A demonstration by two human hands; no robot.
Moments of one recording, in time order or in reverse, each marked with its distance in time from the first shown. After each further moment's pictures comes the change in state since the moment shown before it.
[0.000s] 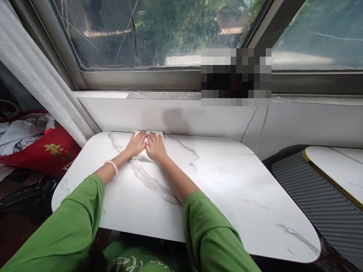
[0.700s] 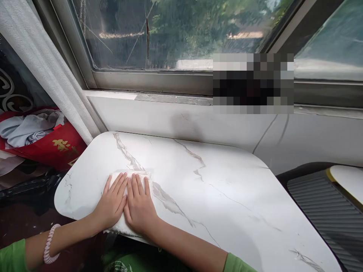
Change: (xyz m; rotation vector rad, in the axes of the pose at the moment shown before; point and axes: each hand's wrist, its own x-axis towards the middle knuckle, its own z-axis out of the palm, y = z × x) left_hand -0.219 0.065 -0.053 0.076 0.003 -0.050; right_hand -0.164 -0.116 -0.036 0.111 0.019 -0.343
